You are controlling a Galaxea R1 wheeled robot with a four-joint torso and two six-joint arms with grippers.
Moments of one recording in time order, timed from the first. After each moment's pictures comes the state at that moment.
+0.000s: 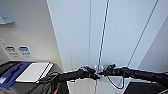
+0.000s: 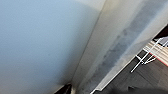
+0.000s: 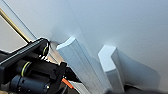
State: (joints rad) left arm 0.39 3.04 -2.10 0.24 0.33 -0.16; right arm -0.35 2.54 -1.61 -0.34 -0.26 0.41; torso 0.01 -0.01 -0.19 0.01
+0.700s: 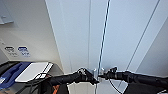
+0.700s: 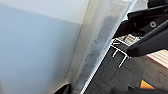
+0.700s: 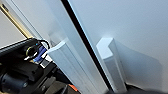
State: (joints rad) left arm 0.43 2.85 -1.74 0.31 0.31 -0.14; right arm -0.41 2.49 -1.52 -0.36 -0.18 0.40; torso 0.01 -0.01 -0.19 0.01
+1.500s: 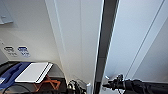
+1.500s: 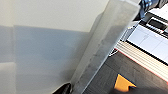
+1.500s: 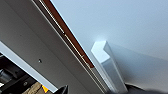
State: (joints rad) left arm 0.61 2.48 -1.27 0.40 0.25 -0.13; right arm -0.51 2.30 -1.26 -0.39 -0.16 0.38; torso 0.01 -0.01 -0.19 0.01
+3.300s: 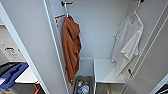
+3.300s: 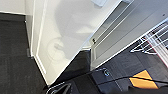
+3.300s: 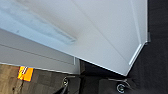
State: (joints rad) left arm 1.32 1.94 -1.40 0.47 -0.35 -0.13; right arm -1.09 1.81 -1.25 -0.37 0.09 0.48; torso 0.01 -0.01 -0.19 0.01
